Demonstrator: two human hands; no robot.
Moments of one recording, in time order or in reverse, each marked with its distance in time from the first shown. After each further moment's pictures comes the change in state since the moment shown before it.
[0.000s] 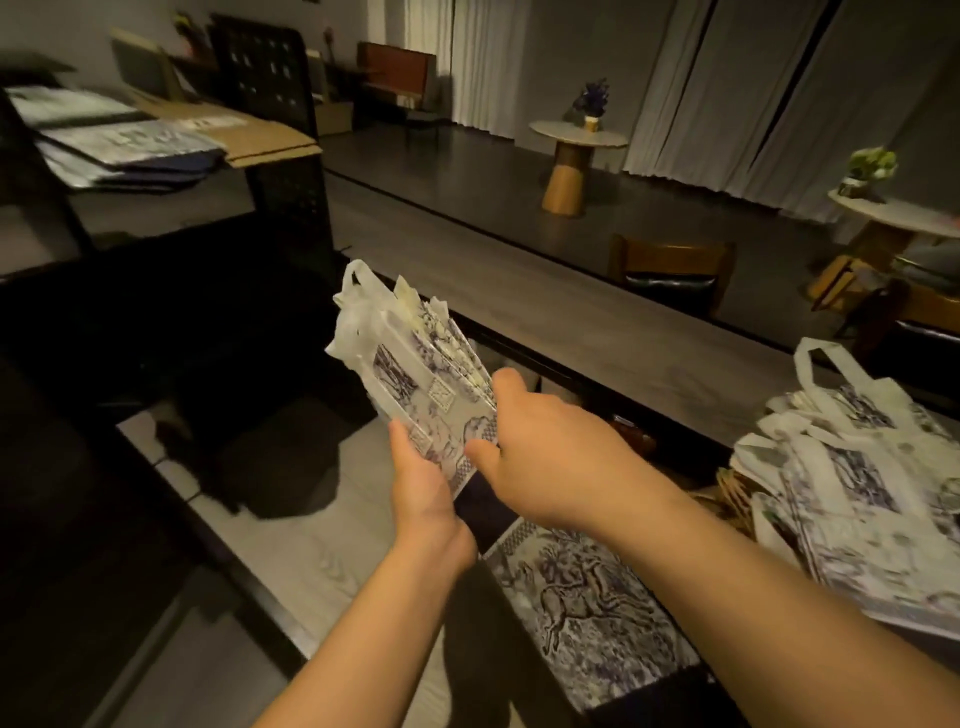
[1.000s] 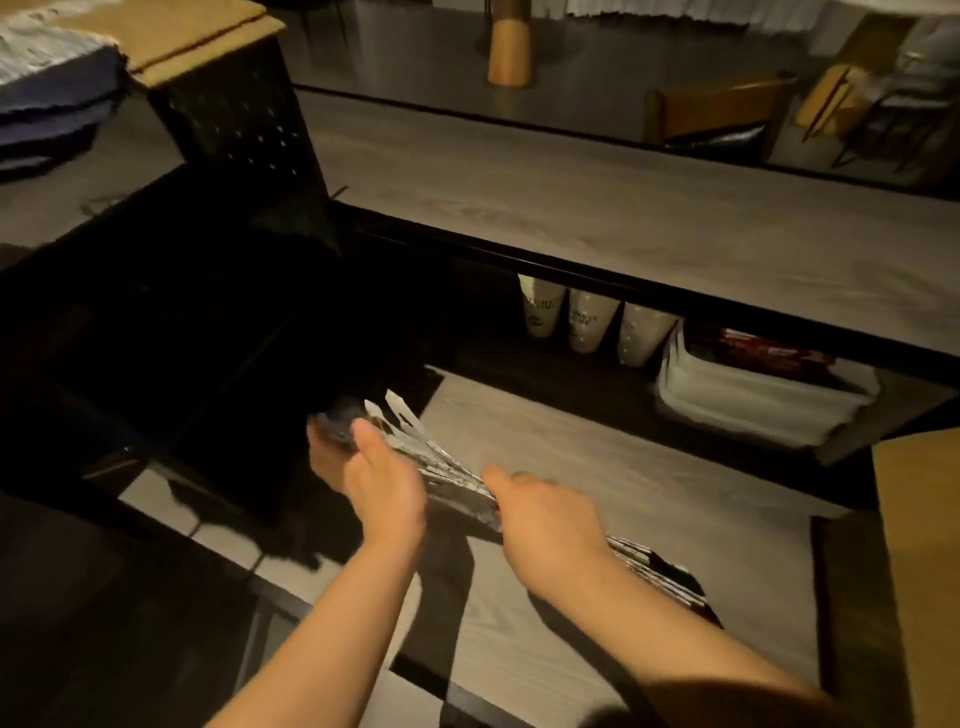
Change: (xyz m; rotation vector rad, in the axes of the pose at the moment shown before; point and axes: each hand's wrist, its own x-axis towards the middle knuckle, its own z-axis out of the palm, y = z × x) left_hand 0.246 0.109 -0.129 1.022 0.308 0.302; right_hand 0.150 -0.055 0.222 -0.032 -0.136 0.253
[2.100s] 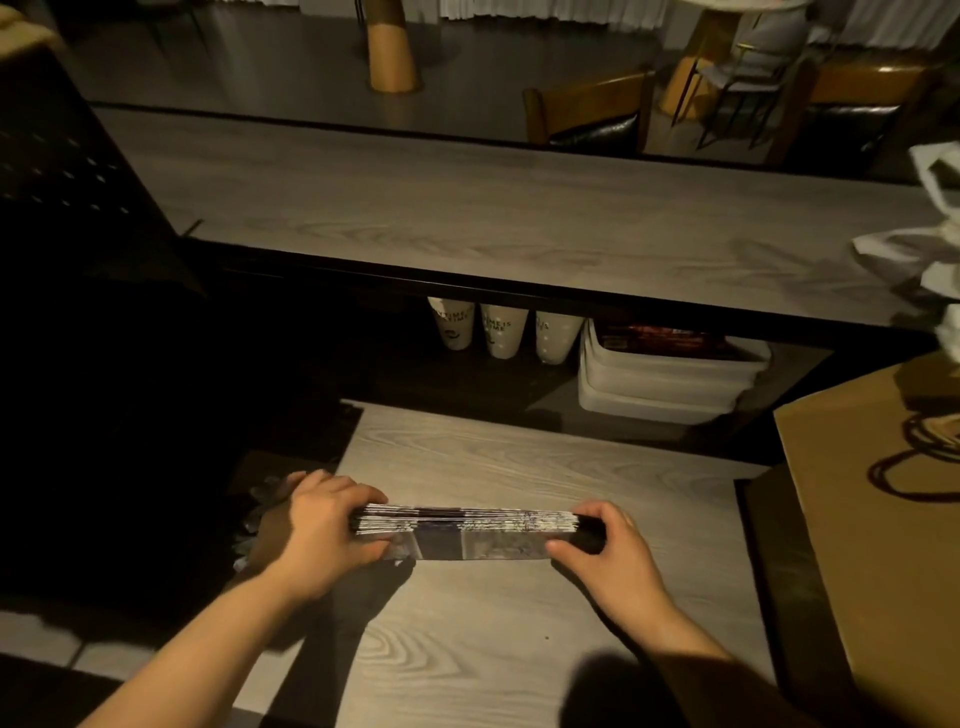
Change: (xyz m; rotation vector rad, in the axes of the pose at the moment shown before) left_hand 0.092 -0.030 0.006 0.878 -0.652 1.268; right_hand -0.034 0.130 0.097 0.886 0.367 0.575
